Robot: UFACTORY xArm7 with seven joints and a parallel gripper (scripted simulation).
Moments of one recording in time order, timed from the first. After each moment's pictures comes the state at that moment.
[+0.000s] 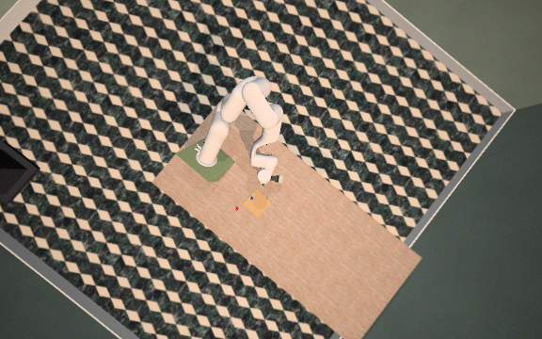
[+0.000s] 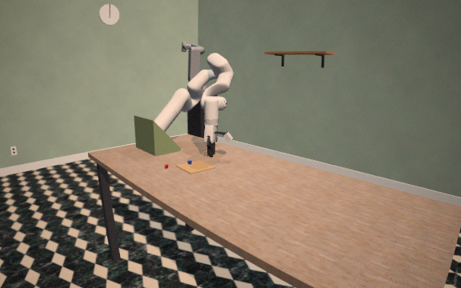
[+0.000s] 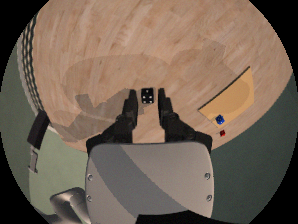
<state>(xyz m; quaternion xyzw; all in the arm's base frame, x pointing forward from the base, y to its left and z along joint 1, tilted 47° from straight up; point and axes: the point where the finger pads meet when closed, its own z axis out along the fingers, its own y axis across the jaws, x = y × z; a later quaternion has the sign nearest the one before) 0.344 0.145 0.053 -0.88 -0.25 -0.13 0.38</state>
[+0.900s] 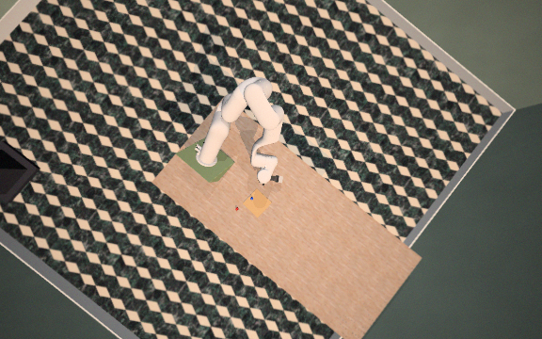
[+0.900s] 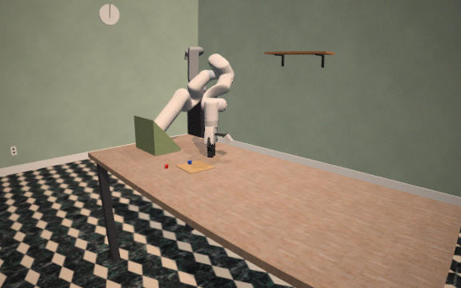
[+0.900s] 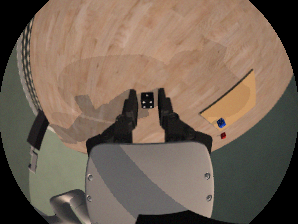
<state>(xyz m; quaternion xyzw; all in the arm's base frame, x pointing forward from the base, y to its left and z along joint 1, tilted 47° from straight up) 0.344 0.152 0.047 -0.88 -0.25 -0.13 0.38</state>
